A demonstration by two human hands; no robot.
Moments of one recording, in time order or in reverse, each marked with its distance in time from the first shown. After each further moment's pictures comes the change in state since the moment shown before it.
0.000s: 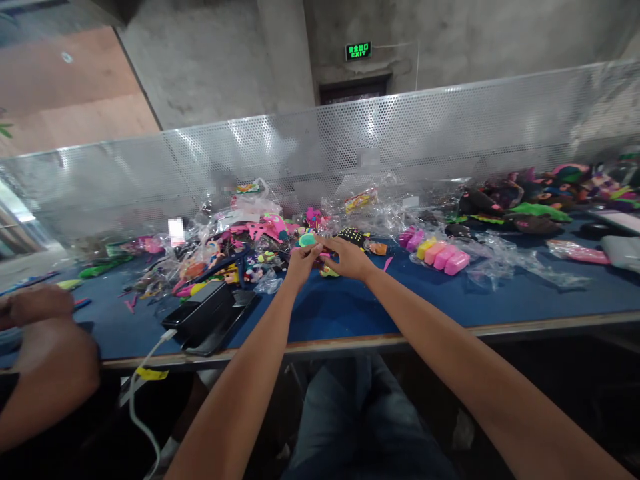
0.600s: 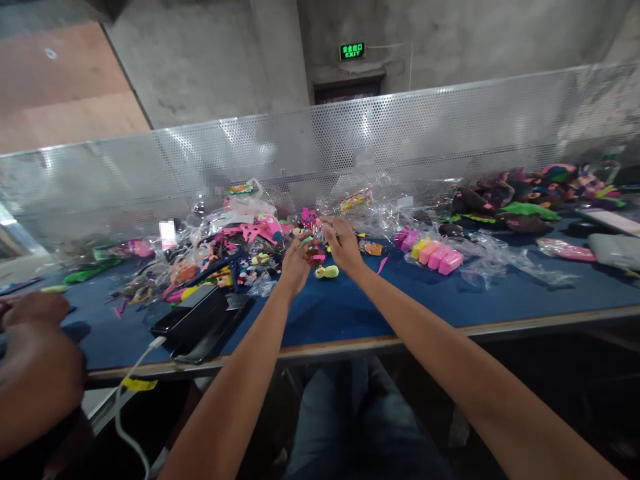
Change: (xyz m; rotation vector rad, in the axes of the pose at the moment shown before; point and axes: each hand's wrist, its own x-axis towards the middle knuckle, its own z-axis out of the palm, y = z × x) left_hand -0.003 0.017 0.016 -0.449 0.024 -0.062; right_hand 0.024 -0.007 0.000 0.169 0.452 0.196
